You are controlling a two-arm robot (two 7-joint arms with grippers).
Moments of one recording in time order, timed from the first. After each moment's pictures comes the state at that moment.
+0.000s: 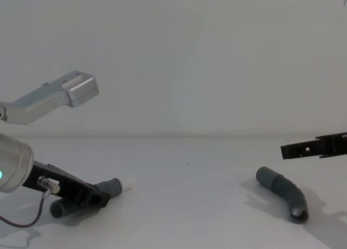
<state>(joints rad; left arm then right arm) -0.45 0.44 0.46 -1.46 -0.20 0.65 -0.43 0.27 0.41 -0.28 -1.68 0.39 0.68 0.20</state>
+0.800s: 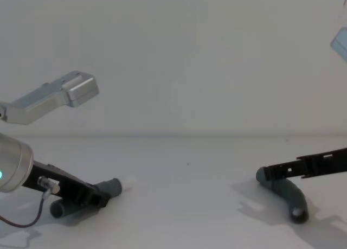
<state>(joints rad) -0.45 0.44 0.46 -1.46 -0.20 0.65 -0.43 0.28 0.37 -0.32 -1.64 0.38 0.73 0.22</state>
